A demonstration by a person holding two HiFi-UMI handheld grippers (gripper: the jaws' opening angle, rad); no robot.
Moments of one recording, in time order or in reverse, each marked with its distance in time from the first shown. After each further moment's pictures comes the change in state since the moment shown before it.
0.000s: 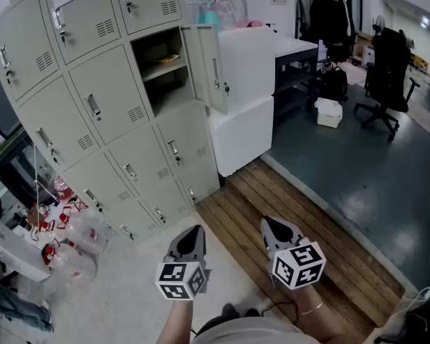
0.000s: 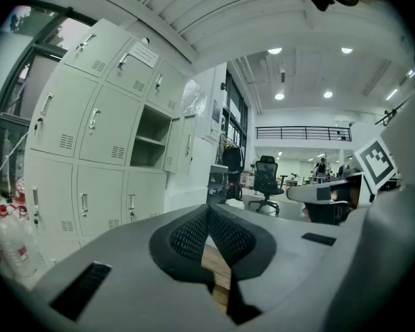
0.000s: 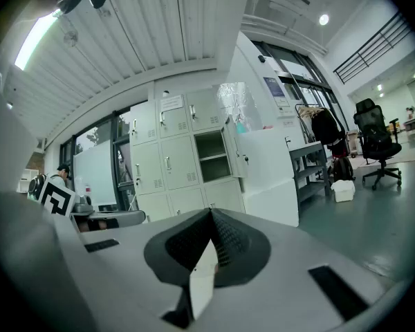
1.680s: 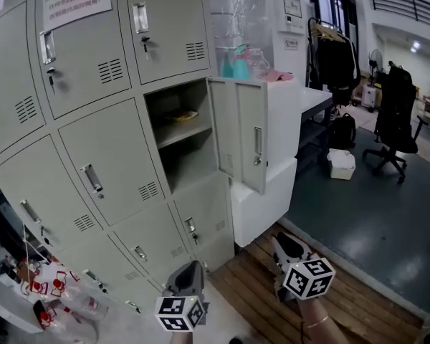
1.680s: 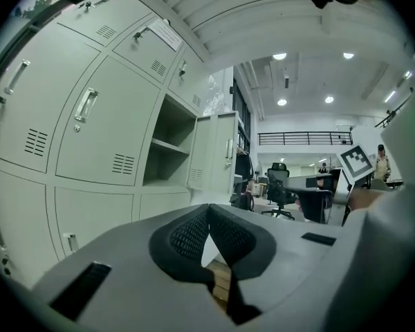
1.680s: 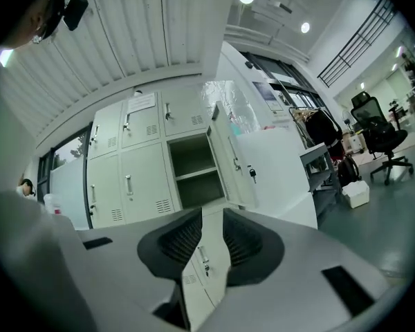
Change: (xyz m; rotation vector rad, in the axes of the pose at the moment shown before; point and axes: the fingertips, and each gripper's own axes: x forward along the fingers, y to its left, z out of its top) left arm 0.218 0.257 0.101 0.009 -0.081 -0.006; right arm 0.344 -0.057 0.112 0.082 -0.159 -0.052
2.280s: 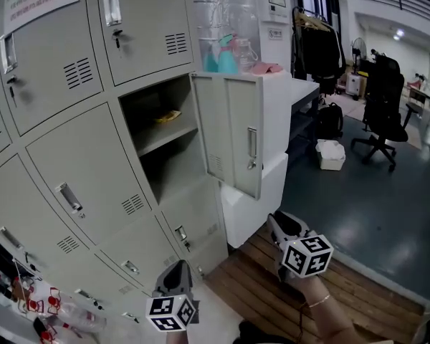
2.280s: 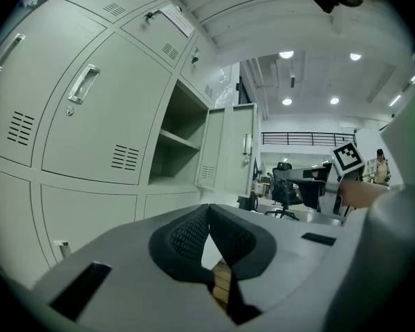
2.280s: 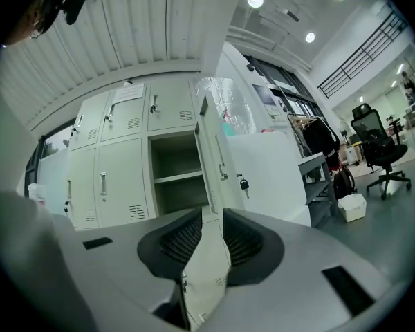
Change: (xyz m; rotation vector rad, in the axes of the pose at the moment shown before) left arm 0.074 0.063 0.003 -0.034 0.020 0.019; right arm 0.099 -0.055 0.035 -0.058 -0.017 -0.065
